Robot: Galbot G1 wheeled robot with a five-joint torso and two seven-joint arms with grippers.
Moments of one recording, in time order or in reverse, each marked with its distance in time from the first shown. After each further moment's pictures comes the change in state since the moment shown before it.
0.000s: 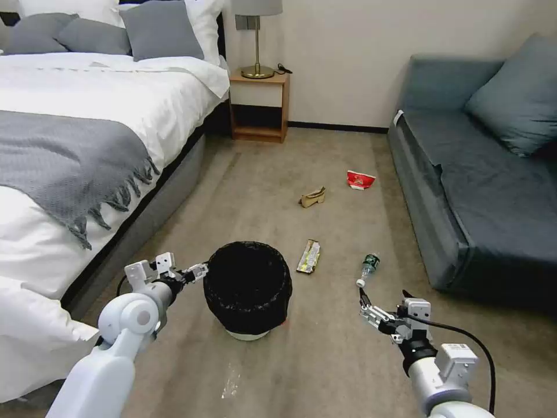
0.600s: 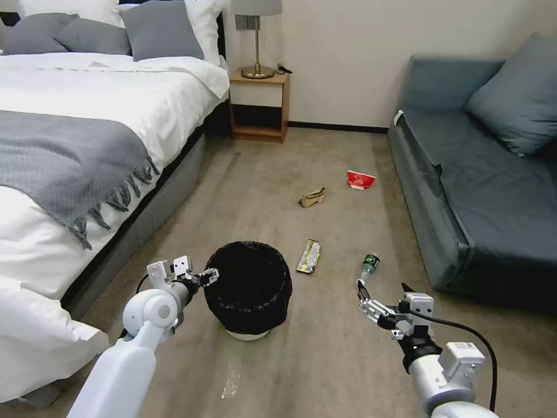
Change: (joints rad) left arm -0.027 -0.055 0.042 0.049 0.026 0.019 -0.029; right arm 0.001 0.007 -0.018 0.033 0.013 -0.001 0.001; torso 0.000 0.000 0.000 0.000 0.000
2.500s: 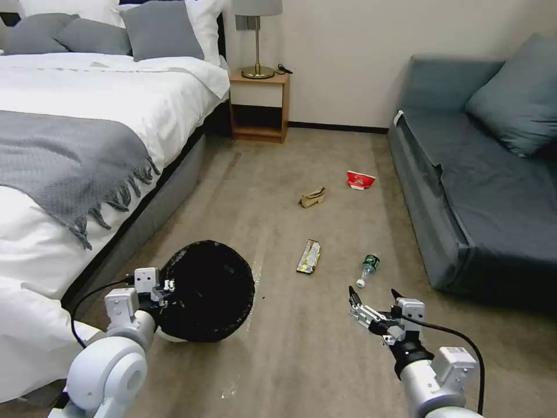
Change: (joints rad) left arm 0.385 0.068 -0.158 -0.471 0.397 -0.076 0.025; right arm -0.023 -0.004 -0.039 -0.008 0.045 0.005 0.020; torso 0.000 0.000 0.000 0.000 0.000
